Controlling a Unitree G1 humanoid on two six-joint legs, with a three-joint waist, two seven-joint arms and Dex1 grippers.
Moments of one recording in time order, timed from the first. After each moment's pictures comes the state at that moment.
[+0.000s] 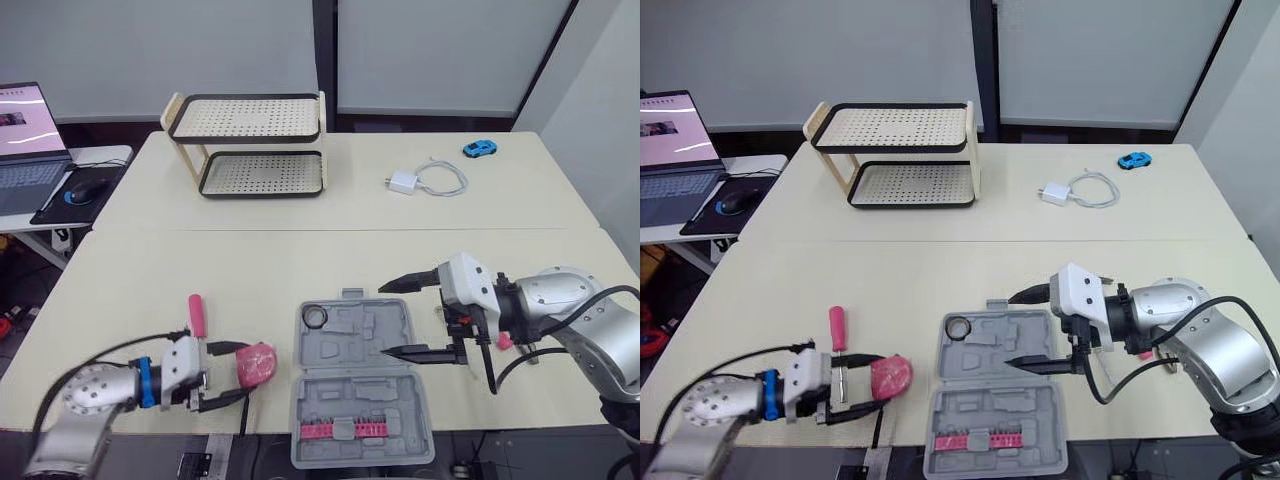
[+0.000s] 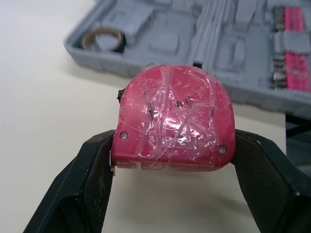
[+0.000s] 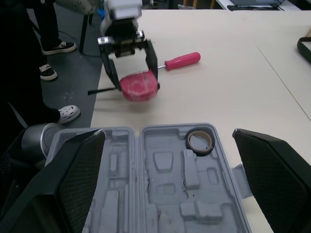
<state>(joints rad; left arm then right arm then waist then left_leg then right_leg) 0.15 0.82 0.10 0.02 -0.37 -0.22 -1.27 -0.32 -0.85 0.12 -0.58 0.56 0.60 1.09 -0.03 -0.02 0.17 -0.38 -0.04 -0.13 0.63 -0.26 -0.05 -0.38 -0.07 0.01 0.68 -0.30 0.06</state>
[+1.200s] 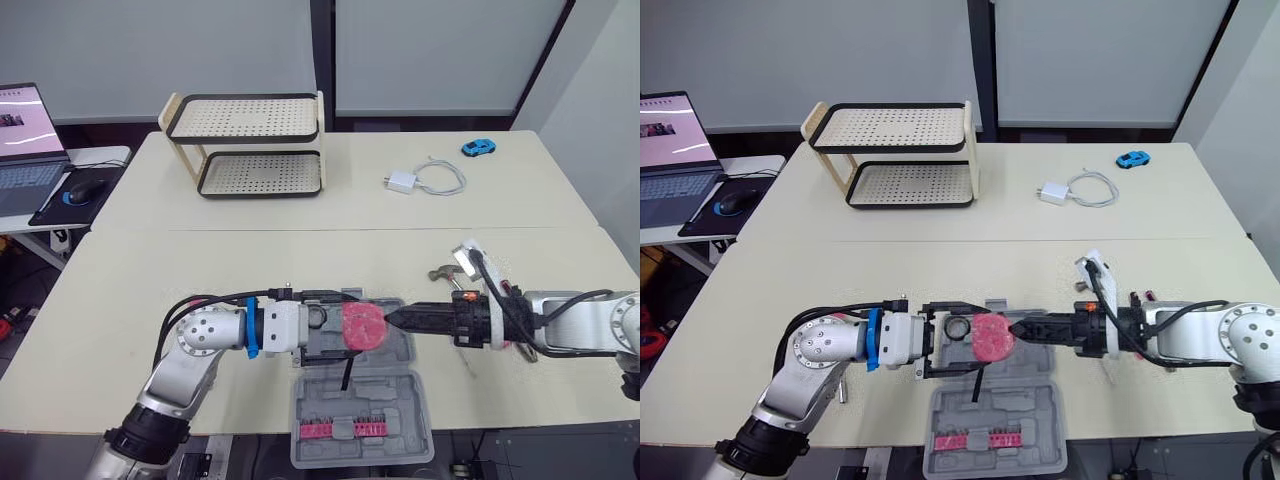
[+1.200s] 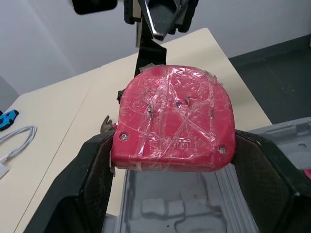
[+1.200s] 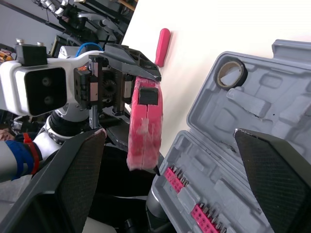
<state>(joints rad) -0.21 0.54 -0.23 -0.21 -0.23 -0.18 -1.13 -0.36 -0.91 0.08 -0.32 1.91 1.15 0.01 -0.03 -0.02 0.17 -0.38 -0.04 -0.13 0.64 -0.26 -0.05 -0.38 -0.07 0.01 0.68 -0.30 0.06</state>
